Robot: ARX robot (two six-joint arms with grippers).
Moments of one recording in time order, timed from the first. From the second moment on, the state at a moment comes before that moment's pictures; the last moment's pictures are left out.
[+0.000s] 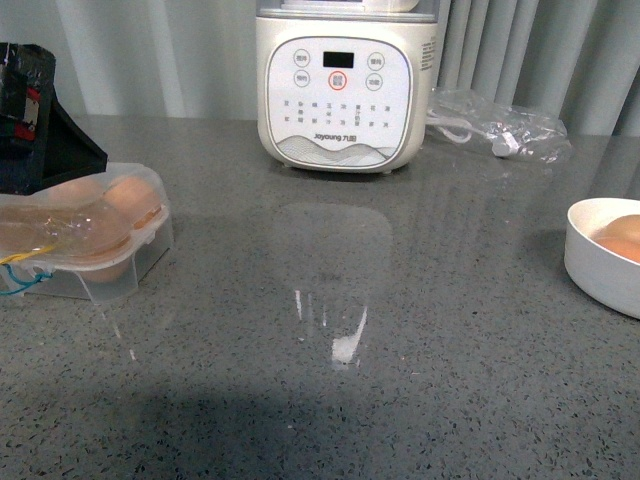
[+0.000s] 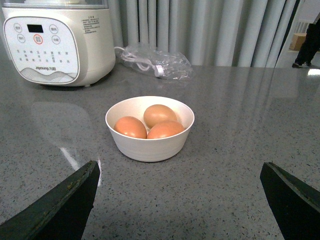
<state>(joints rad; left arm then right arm) -0.09 1.29 0.82 0.00 0.11 0.05 0.00 0.00 0.01 0.00 0.00 -0.01</state>
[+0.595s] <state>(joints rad) 0.22 0.89 0.84 -0.22 0.23 0.16 0.00 0.00 0.01 0.00 0.00 -0.01</state>
